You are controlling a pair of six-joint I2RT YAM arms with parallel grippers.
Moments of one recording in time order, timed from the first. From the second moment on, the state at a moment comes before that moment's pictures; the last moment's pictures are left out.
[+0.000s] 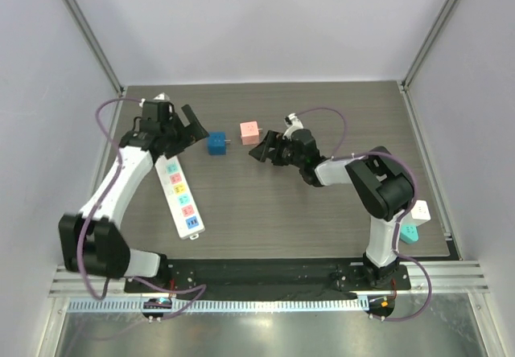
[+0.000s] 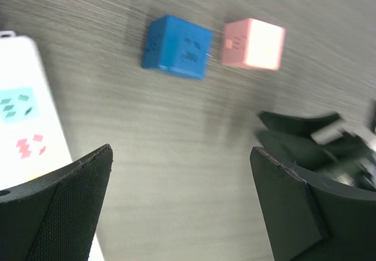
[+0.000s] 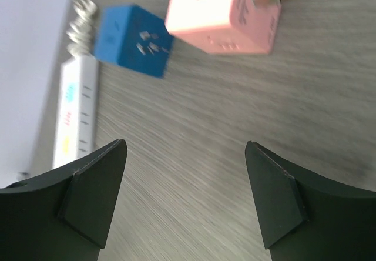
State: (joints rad) left arm -0.16 1.42 1.17 -0.52 0.10 -0.64; right arm 0.54 1.92 0.91 0.67 -0.25 0.71
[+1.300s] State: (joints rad) left arm -0.92 1.13 0.74 -0.16 0.16 -0.74; right arm 0.04 1.07 0.88 -0.65 0.05 0.57
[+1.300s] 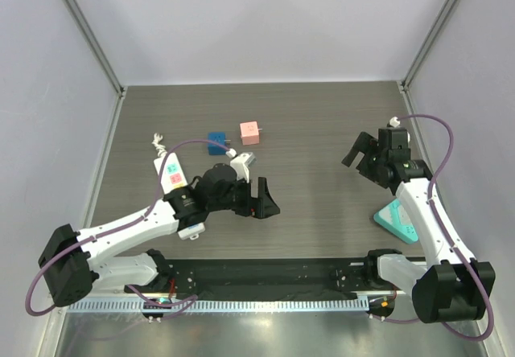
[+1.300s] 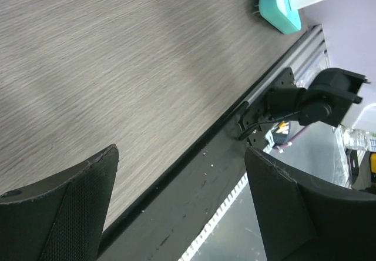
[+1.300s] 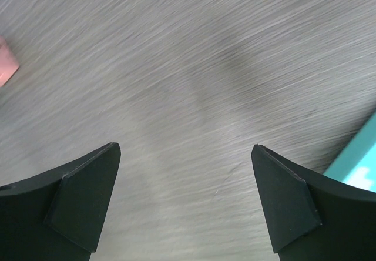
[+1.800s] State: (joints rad) left arm -0.63 1.25 0.93 -0.15 0.33 -0.72; right arm 0.04 1.04 0.96 -0.73 0.09 0.54
